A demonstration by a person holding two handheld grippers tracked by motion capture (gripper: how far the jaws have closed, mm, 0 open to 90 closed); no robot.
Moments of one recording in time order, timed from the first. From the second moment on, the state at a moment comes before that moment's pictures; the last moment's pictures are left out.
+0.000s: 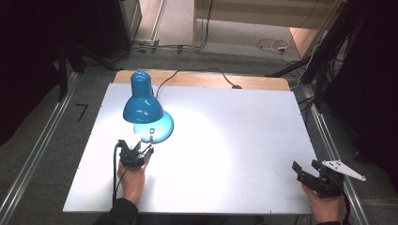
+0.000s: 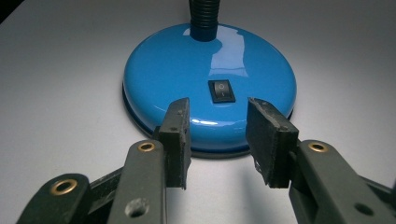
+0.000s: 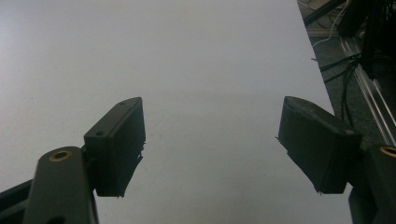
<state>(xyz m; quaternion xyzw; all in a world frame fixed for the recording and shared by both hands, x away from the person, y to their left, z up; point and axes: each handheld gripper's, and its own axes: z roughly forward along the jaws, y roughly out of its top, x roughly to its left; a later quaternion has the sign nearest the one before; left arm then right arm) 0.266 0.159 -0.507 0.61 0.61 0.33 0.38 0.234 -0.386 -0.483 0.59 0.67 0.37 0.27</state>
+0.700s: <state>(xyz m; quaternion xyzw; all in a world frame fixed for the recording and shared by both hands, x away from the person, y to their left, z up) 0.281 0.148 -0.510 0.60 0.61 0.34 0.39 0.234 -0.387 -0.484 0.59 0.67 0.37 0.26</state>
